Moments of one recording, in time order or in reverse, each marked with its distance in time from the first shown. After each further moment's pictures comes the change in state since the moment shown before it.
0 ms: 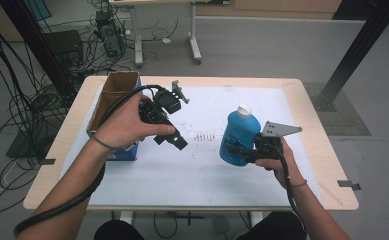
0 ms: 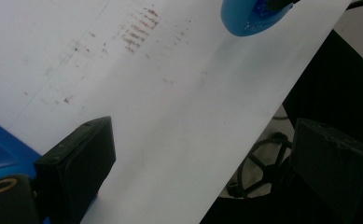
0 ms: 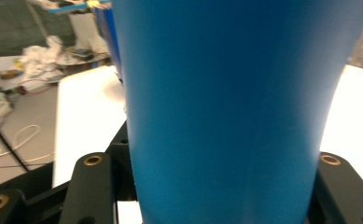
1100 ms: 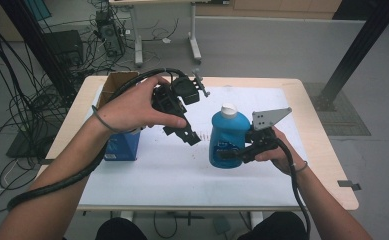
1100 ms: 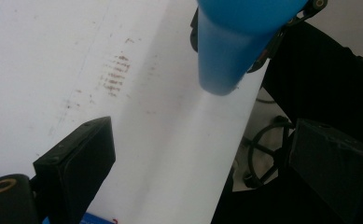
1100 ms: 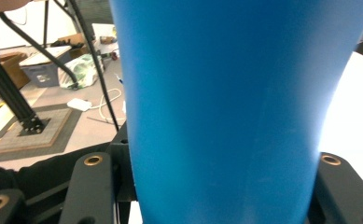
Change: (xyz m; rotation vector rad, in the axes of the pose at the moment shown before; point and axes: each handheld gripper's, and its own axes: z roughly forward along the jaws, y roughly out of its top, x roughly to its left) left arm -0.029 0.037 -0.032 -0.009 -0.037 0.258; right arm 0.016 0.052 0.015 0.090 0.364 -0.138
